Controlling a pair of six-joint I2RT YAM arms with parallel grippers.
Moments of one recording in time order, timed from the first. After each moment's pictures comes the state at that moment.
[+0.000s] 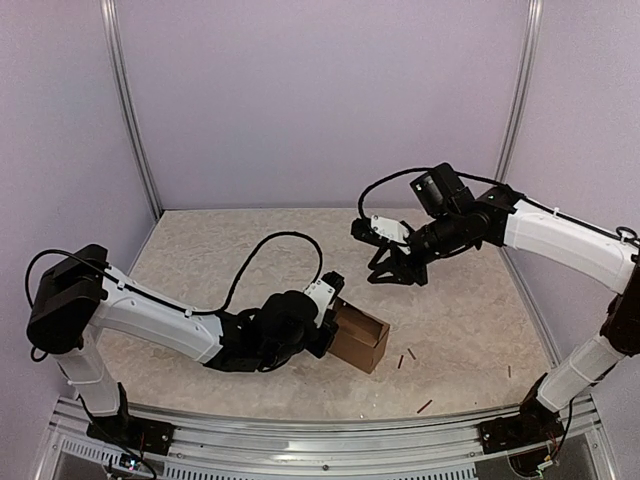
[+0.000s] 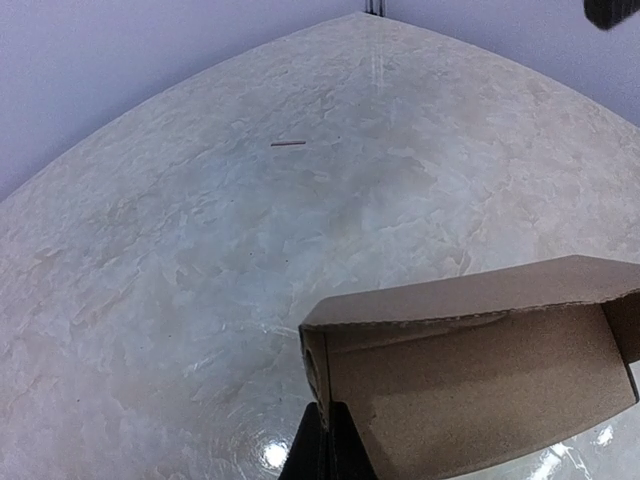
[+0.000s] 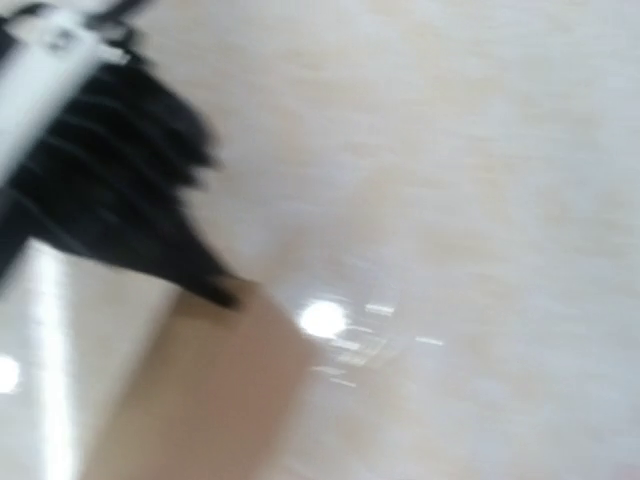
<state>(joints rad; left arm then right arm) -1.20 1.77 0.91 0.35 -0.50 -0.15 0.71 1.49 1.34 -0.69 -0.40 -0.65</state>
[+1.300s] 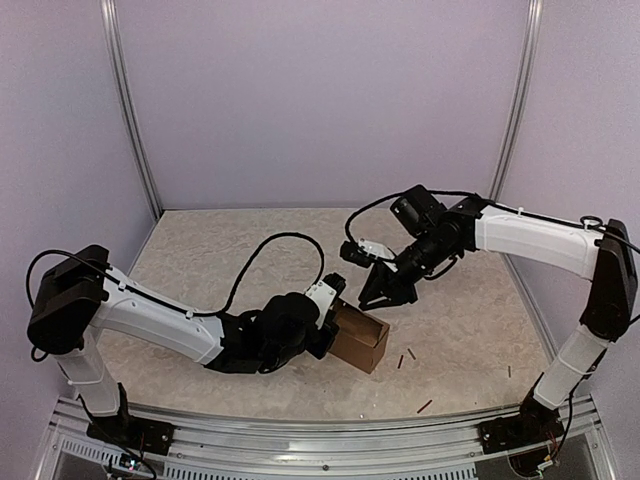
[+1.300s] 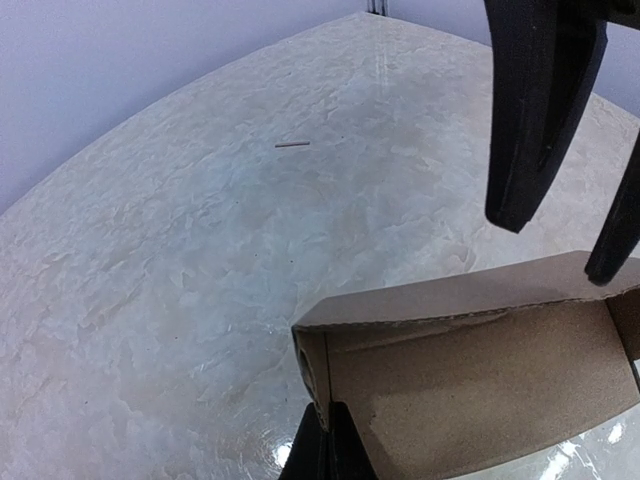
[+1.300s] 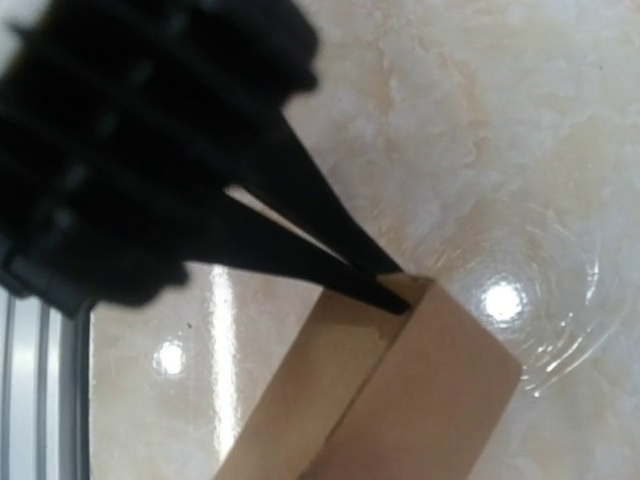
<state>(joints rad) -1.21 1.77 0.91 0.35 -0.53 -0.13 0.71 1.64 1.34 -0.76 -0.63 -0.58</state>
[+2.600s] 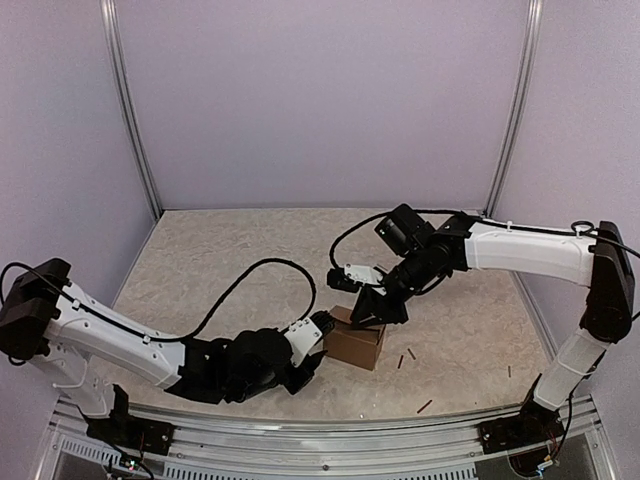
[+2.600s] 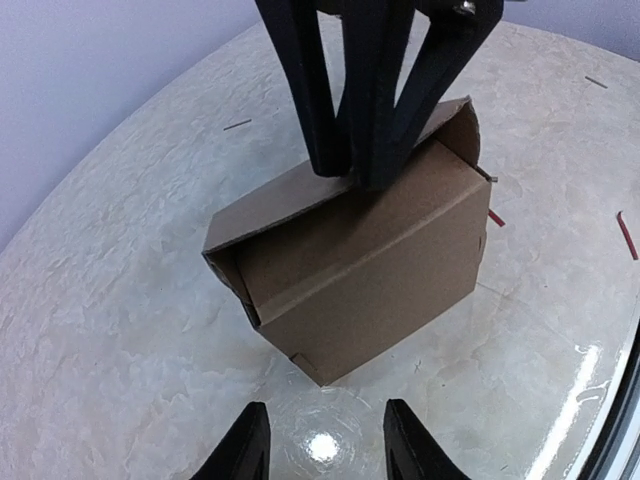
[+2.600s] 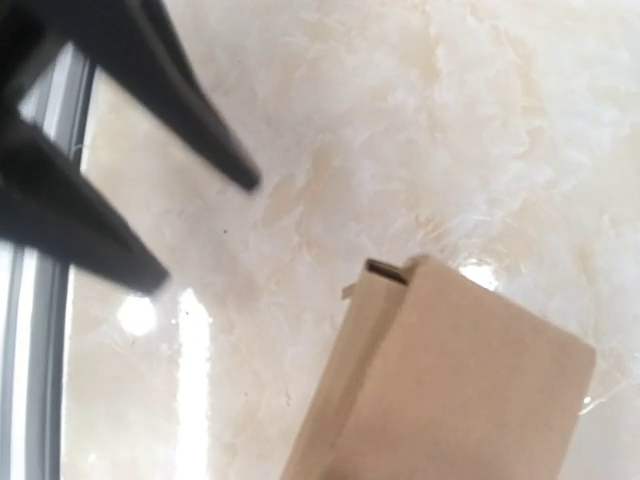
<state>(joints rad) -1.36 1.59 0.73 0.31 -0.57 -0.04 0.82 1.65 1.26 -0.68 -0.52 -0.61</state>
